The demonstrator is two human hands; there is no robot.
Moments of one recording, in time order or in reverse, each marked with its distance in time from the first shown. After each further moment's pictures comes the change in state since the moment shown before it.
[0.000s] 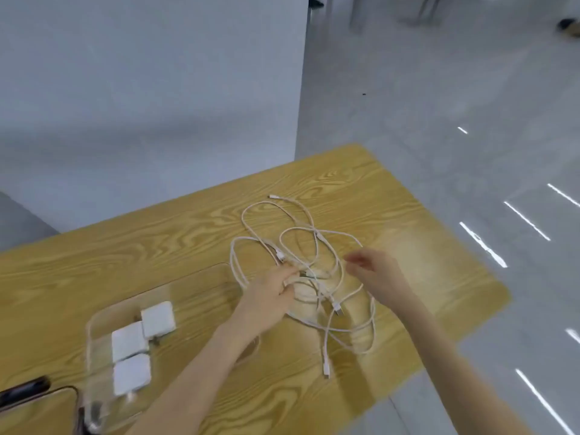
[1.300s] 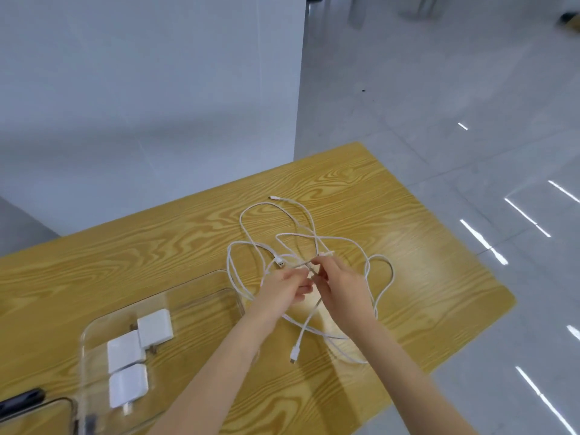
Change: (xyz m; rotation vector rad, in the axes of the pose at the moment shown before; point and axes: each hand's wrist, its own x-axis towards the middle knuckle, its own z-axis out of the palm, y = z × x) left_hand 0.035 0.009 0.019 -0.747 0.014 -0.368; right_hand -0.003 -0.010 0.062 -0.293 0.313 -0.474
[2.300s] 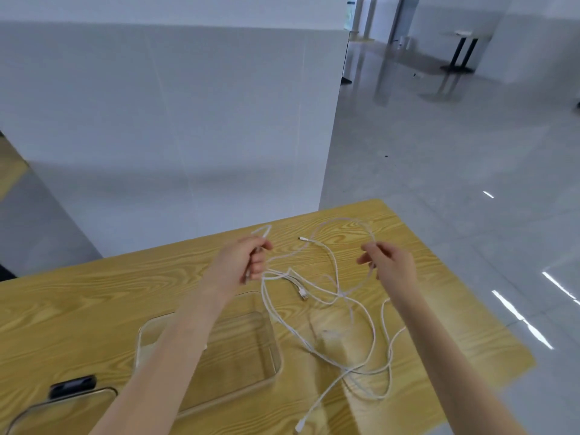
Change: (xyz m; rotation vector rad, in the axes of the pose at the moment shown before) left_hand -0.096 0.096 -0.093 -0.272 0.104 0.266; right_hand 0.062 -0.029 -0.089 0.603 0.072 0.431
